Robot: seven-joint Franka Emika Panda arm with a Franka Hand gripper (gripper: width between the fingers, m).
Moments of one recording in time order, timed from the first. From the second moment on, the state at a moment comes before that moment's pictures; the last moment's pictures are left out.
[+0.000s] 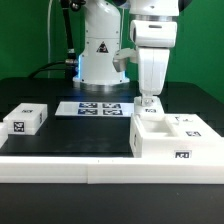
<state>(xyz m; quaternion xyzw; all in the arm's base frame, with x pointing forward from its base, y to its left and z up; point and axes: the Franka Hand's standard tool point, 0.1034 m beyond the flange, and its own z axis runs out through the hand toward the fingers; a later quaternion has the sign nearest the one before) 0.459 0.061 0.056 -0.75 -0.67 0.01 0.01</state>
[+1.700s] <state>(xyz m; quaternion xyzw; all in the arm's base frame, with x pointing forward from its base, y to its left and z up) 0.564 0.055 0.057 -0.72 -0.70 -0.02 -0.01</state>
